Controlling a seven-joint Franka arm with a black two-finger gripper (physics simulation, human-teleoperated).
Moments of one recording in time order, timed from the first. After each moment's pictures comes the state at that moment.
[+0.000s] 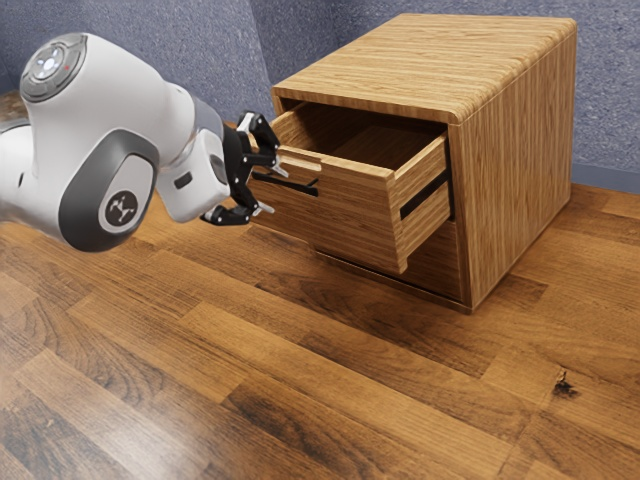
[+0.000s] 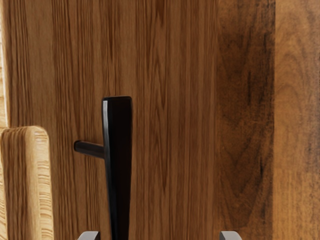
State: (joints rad) arm 0.30 -0.26 -0.24 -1.99 0.03 2.45 1.59
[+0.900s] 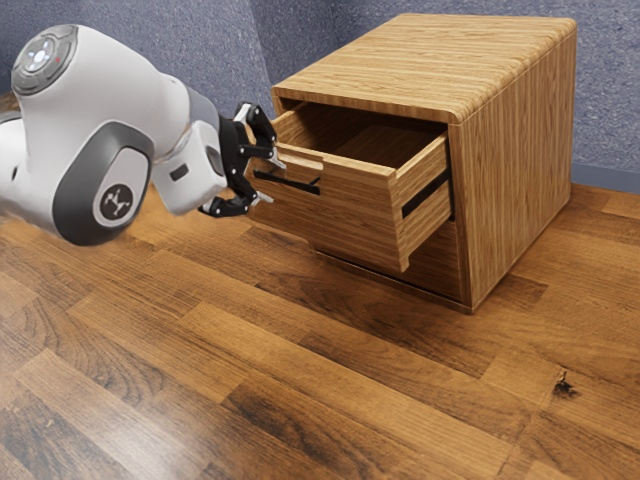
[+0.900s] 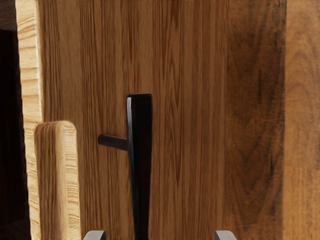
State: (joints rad) arm 0.30 -0.27 -0.24 -1.97 0.03 2.45 1.59
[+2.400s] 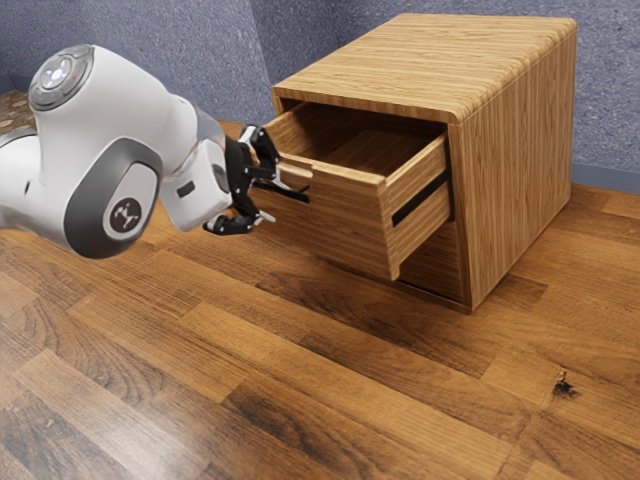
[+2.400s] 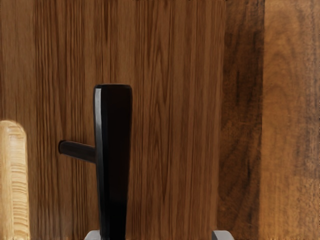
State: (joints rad) arm 0.30 -0.26 -0.24 -2.01 0.01 2.45 1.59
